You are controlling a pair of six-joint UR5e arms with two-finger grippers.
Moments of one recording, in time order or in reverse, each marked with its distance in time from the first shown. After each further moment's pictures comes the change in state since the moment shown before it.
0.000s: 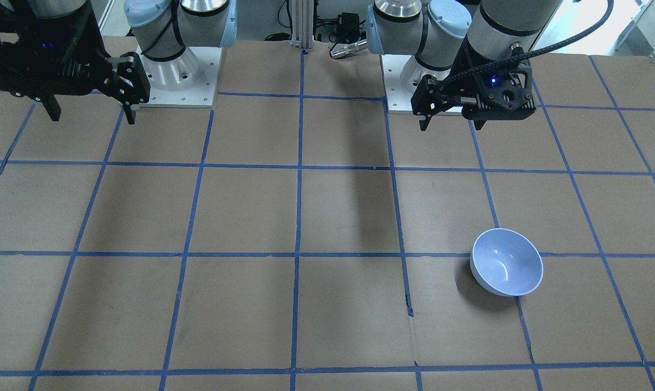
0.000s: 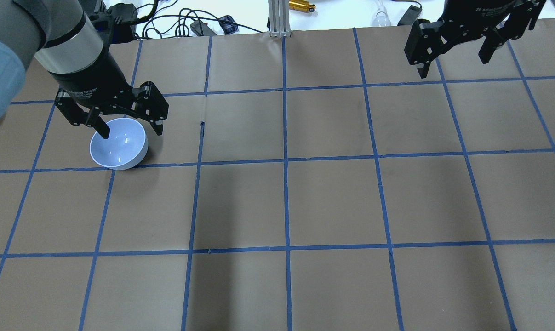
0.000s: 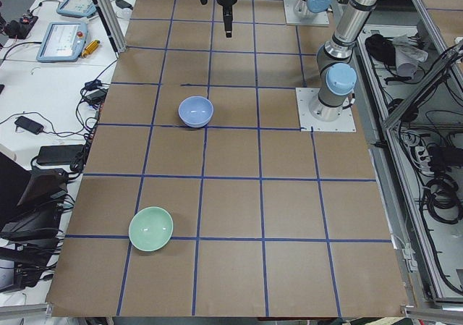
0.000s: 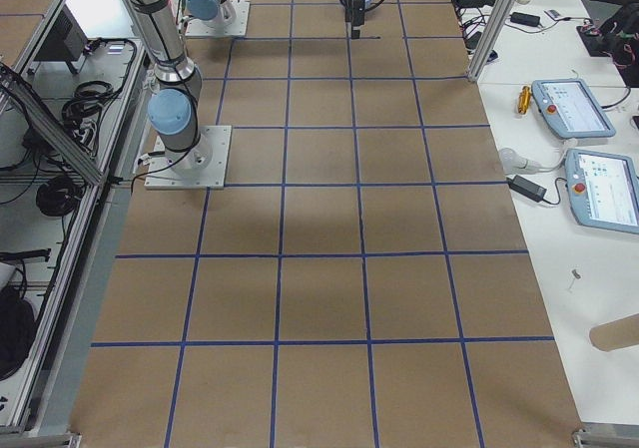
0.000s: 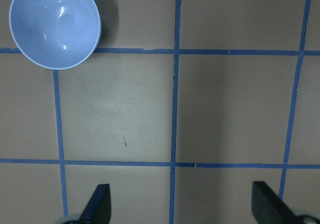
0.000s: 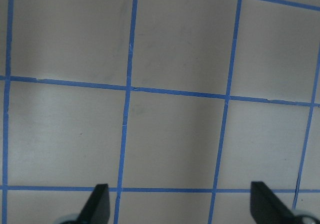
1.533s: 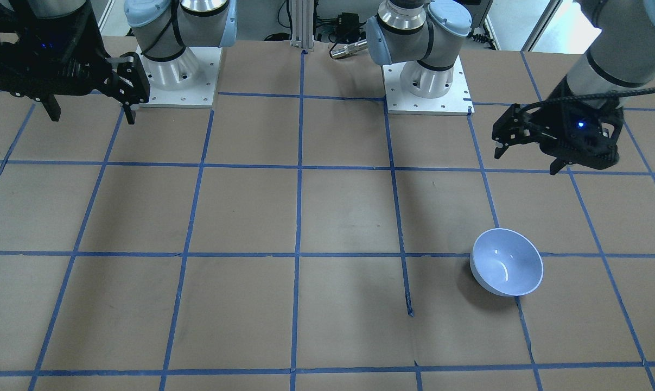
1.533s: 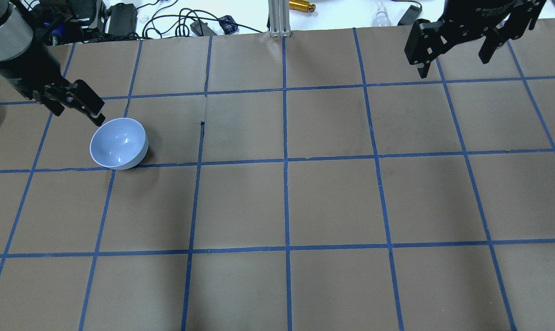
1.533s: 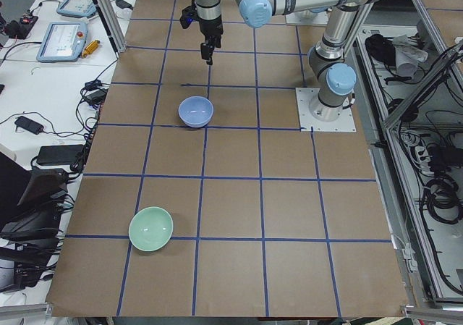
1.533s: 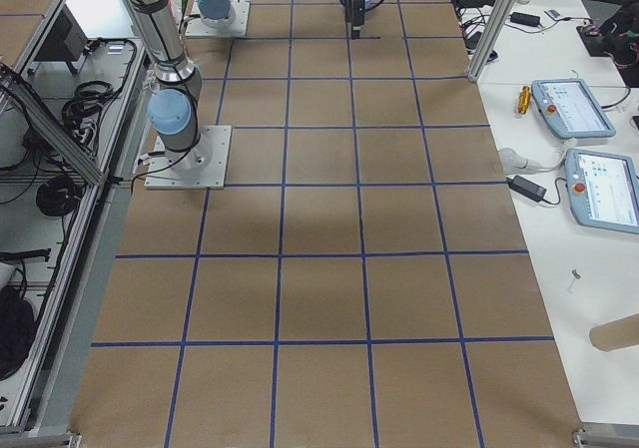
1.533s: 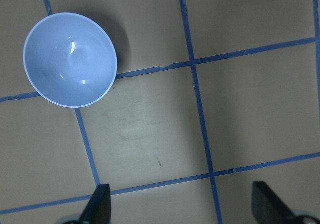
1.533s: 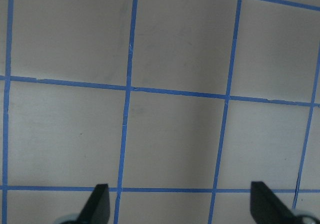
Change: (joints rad) left arm 0.279 -0.081 0.014 0.098 -0.005 0.661; right arm 0.000 0.000 0.000 0.000 0.000 0.000
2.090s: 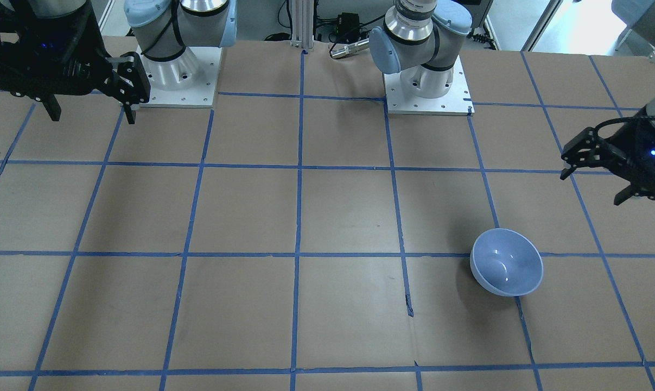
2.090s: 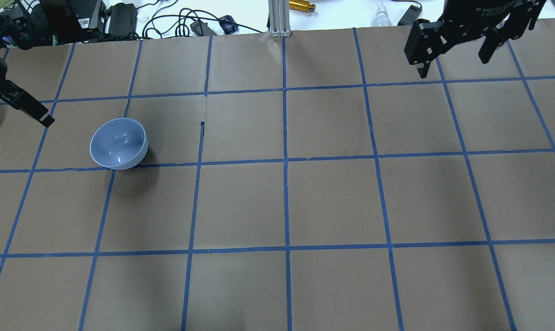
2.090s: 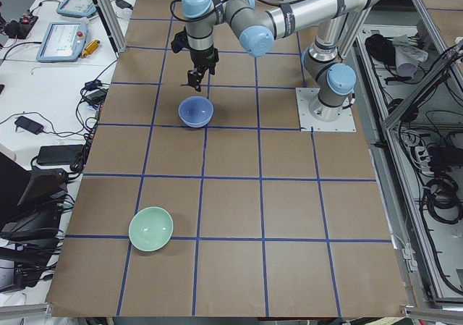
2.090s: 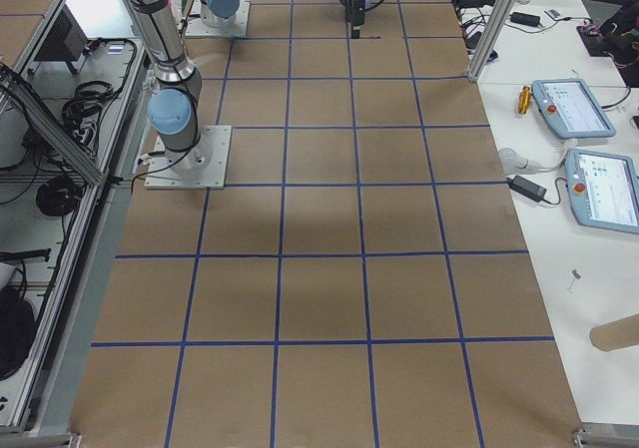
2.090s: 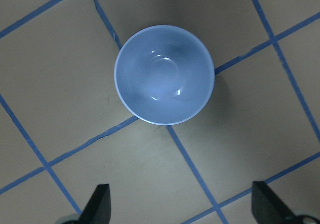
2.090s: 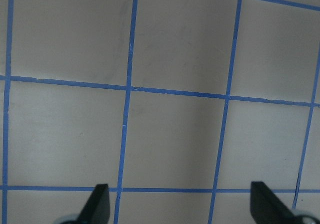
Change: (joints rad) left arm 0.187 -0.092 0.023 0.113 0.000 0.420; right arm 0.000 0.000 0.000 0.000 0.000 0.000
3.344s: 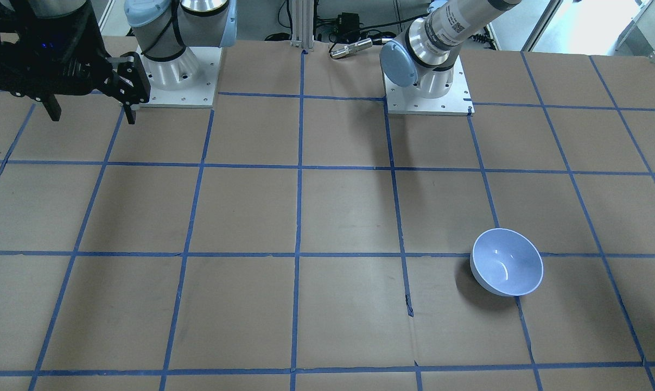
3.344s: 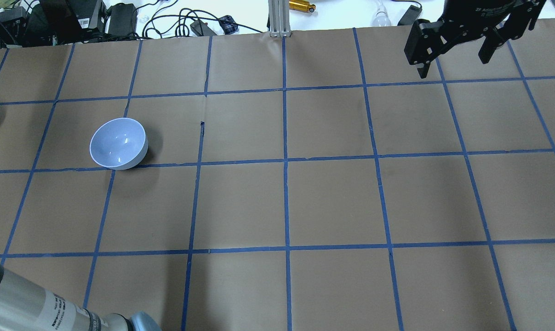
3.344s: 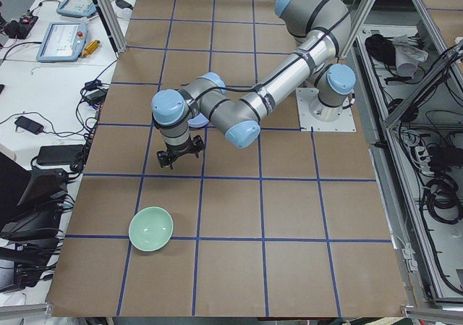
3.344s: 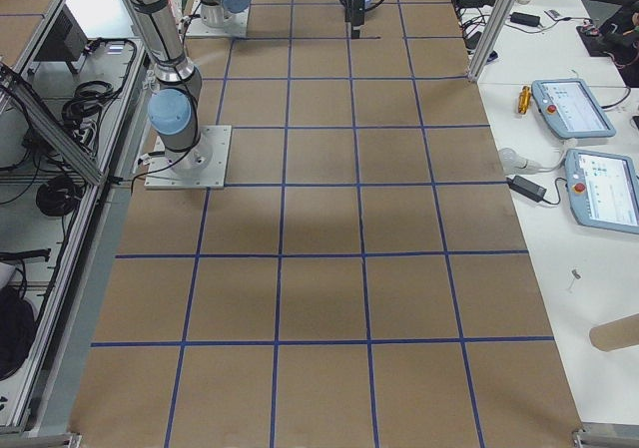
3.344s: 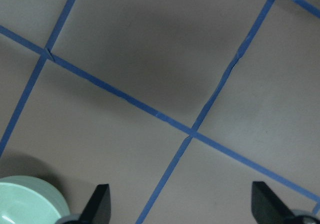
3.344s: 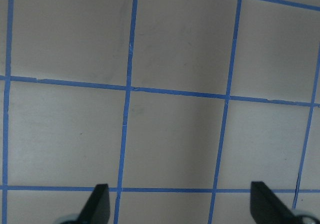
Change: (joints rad) left arm 0.291 -0.406 0.324 0.104 -0.007 0.814; right arm 0.000 0.000 0.000 0.000 0.000 0.000
